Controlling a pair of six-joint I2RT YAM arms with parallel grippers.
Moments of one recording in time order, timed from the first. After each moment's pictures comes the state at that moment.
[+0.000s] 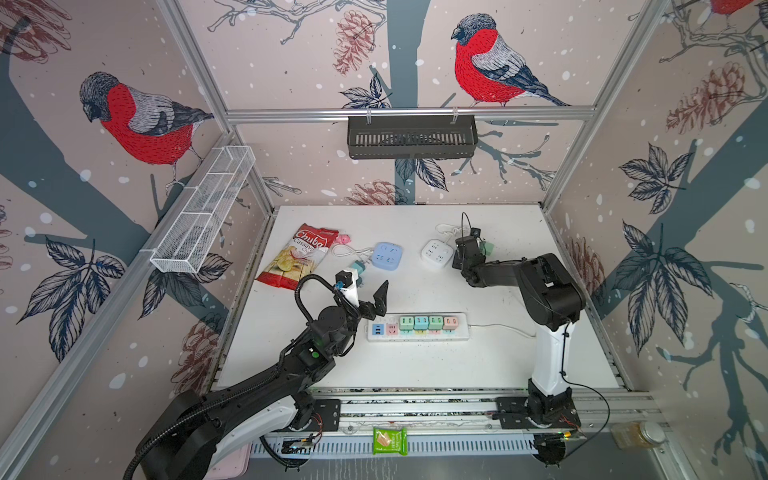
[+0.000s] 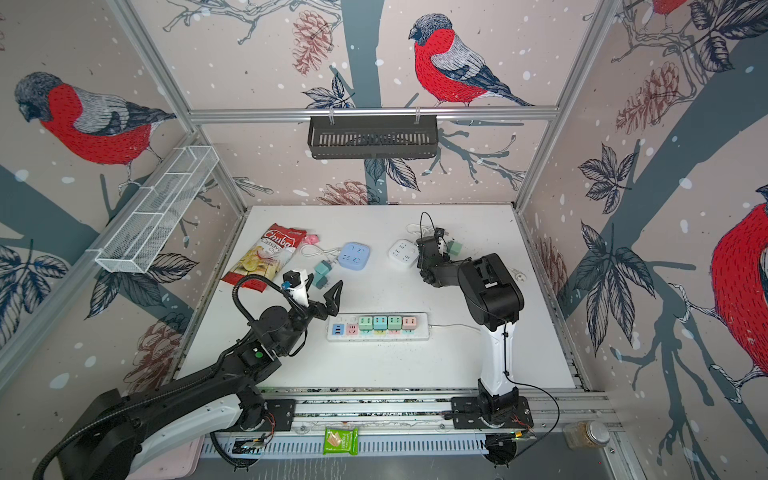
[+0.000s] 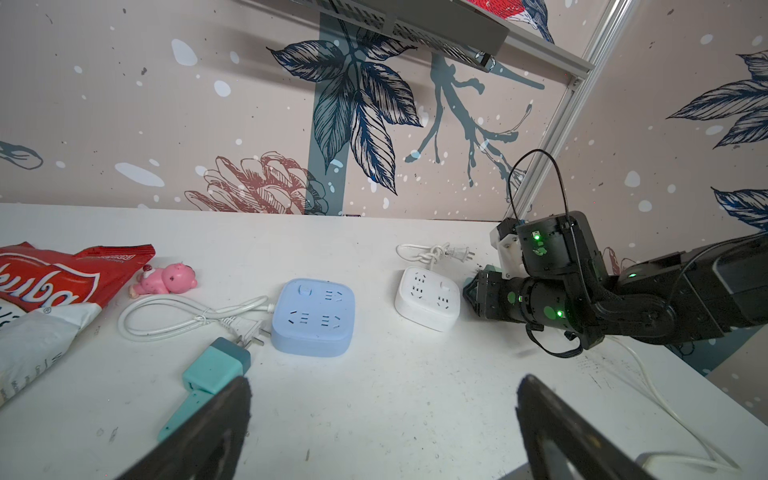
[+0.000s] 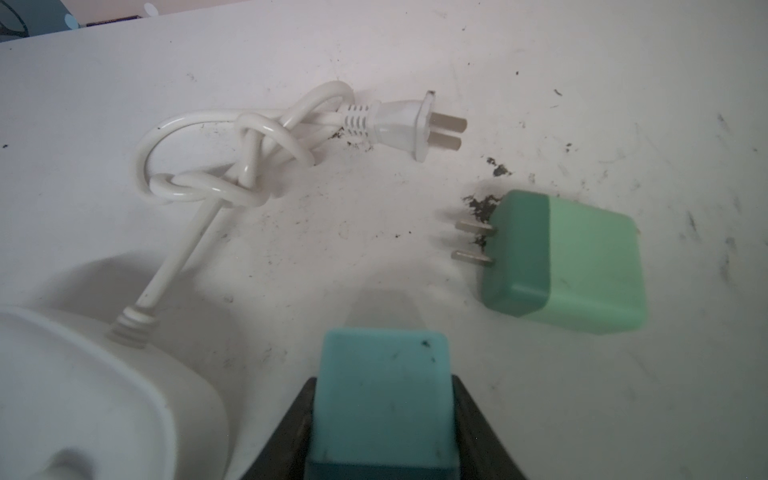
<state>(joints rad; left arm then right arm) -0.75 0.91 0.27 0.60 -0.33 -0.28 0.38 2.06 1.07 0.26 0.40 0.41</state>
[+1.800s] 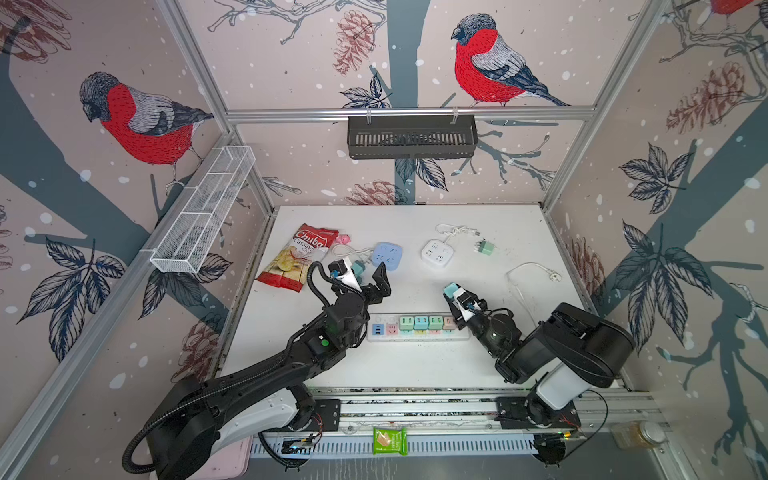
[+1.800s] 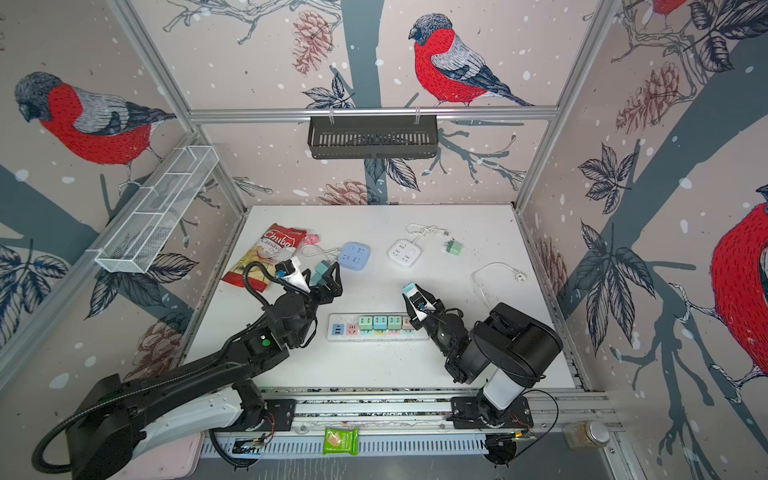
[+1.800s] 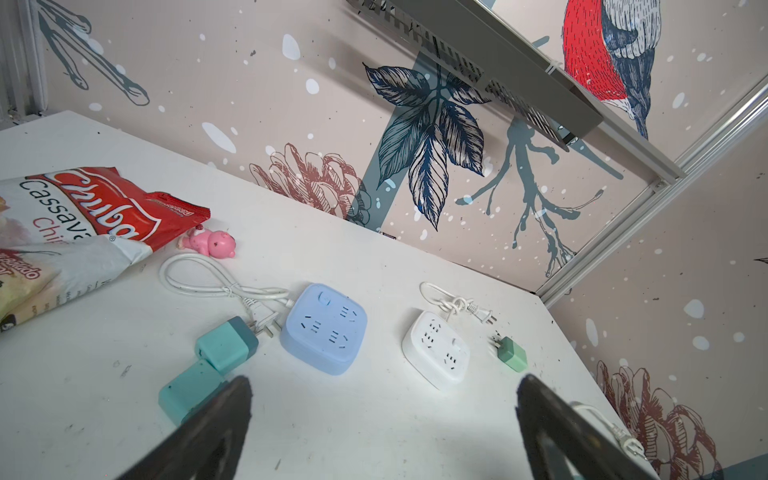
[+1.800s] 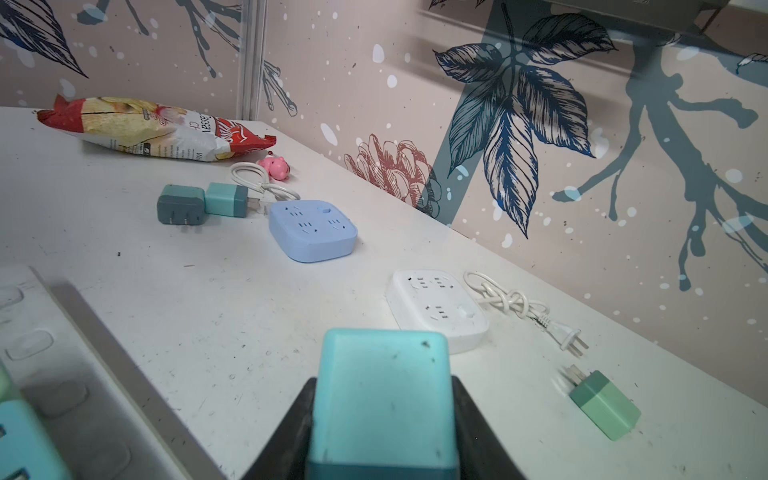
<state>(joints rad) -0.85 1.00 0.53 0.36 -0.65 -0.58 0.73 1.62 0.08 1.51 0.12 -0.33</state>
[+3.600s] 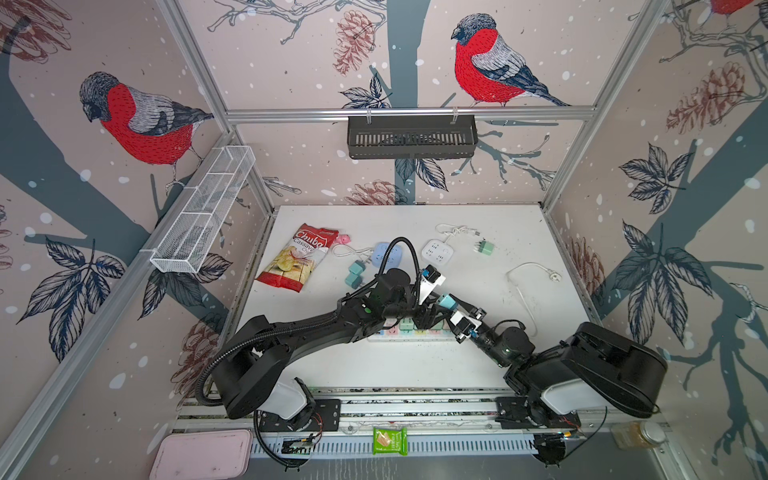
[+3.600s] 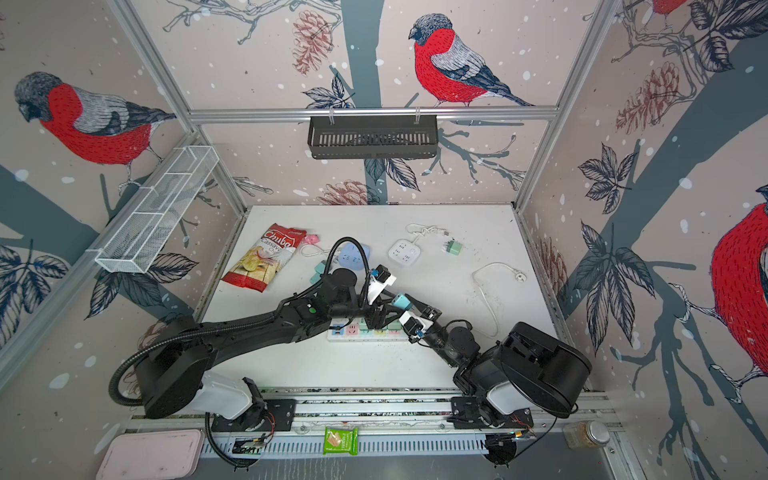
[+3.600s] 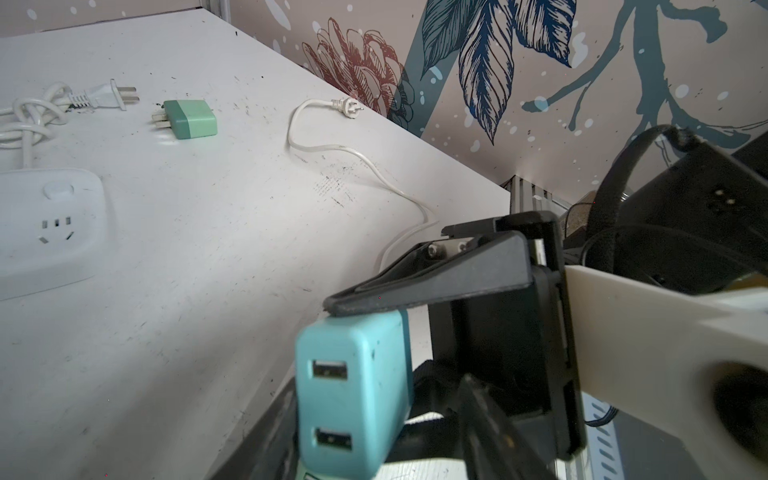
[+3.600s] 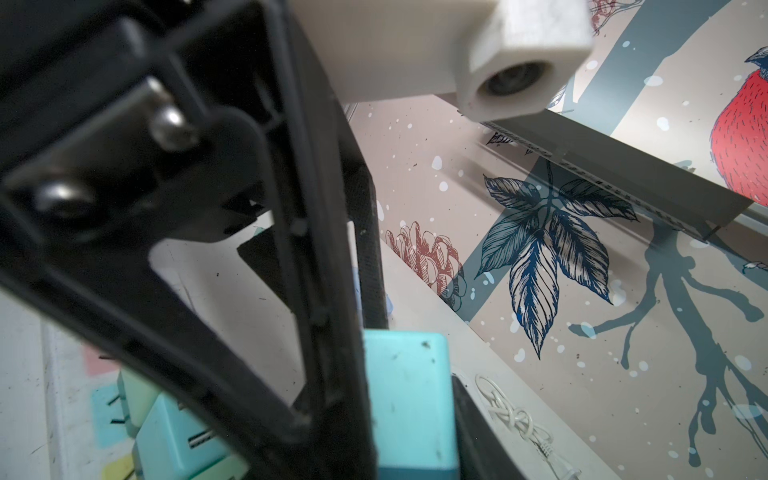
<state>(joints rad) -0.88 1.47 0.81 0.23 0.46 -0.16 0.83 1.43 0.00 1.54 0.00 -0.56</state>
